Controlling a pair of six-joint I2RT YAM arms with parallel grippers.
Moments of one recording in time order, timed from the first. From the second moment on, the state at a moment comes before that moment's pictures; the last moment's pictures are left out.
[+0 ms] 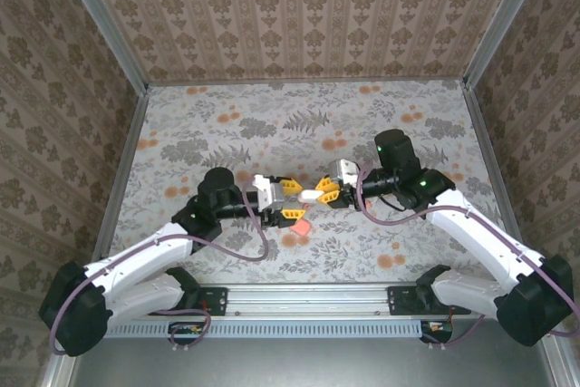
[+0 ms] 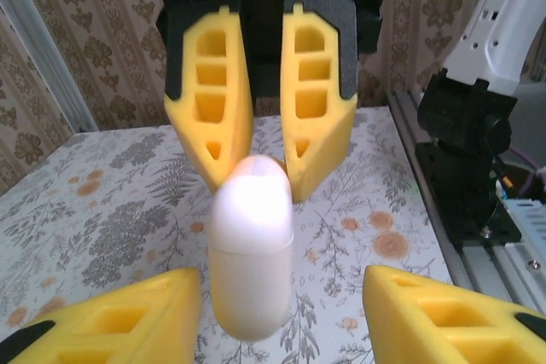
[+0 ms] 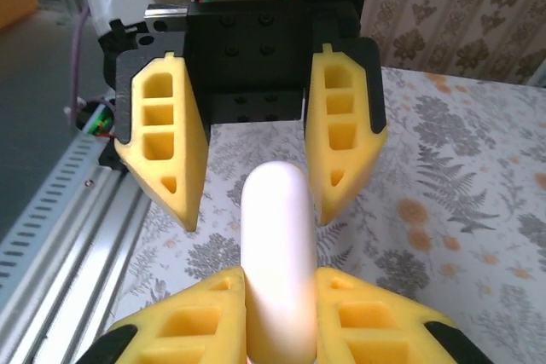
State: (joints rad) left arm -0.79 0.99 0.53 0.29 0.73 0.28; right arm 0.50 1.11 0.90 -0.41 -0.90 -0.70
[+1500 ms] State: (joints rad) left arm -0.81 0.99 0.55 0.15 0.69 0.37; right arm 0.60 1.15 0.97 -0.53 -0.75 -0.80
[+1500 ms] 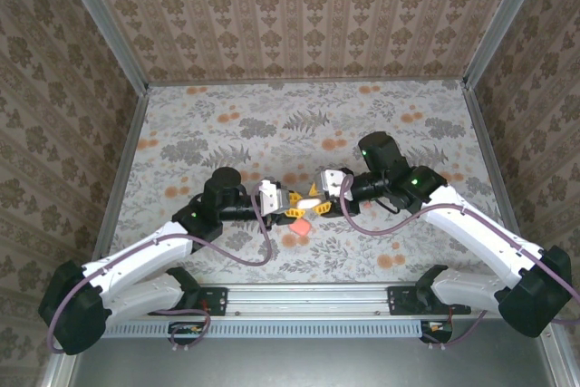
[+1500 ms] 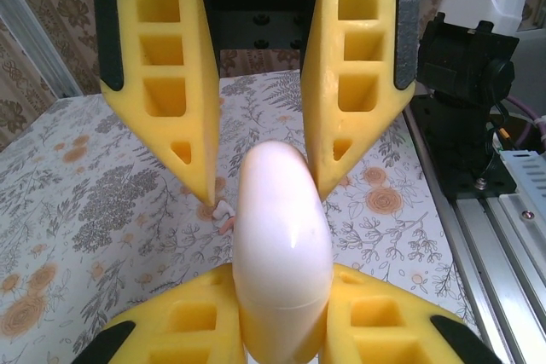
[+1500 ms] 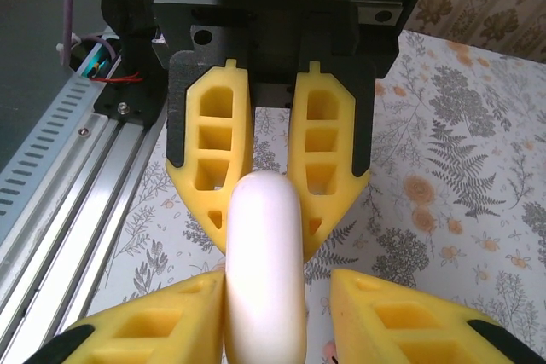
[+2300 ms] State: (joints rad) left arm -0.81 1.00 0.56 0.14 0.67 0.37; right arm 0.53 1.15 0.98 -0.39 -0.74 -0.64
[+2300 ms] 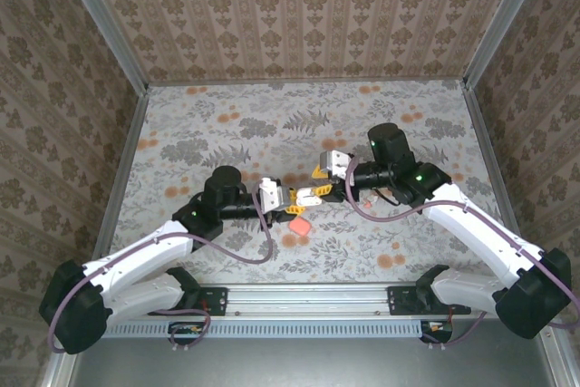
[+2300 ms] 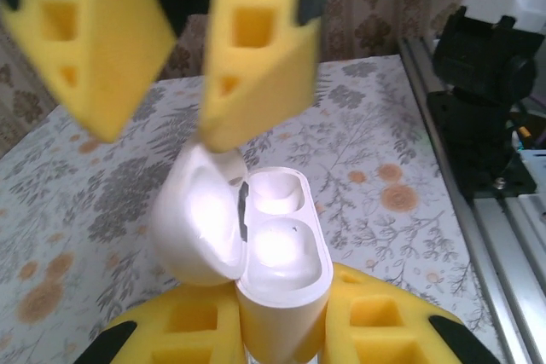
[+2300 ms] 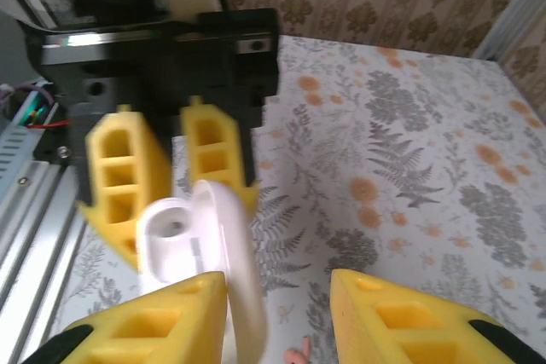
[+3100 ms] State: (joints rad) left arm -0.72 1.03 0.53 0.24 0.60 0.26; right arm 0.52 1.10 0.99 -0.35 -0.72 -0.57
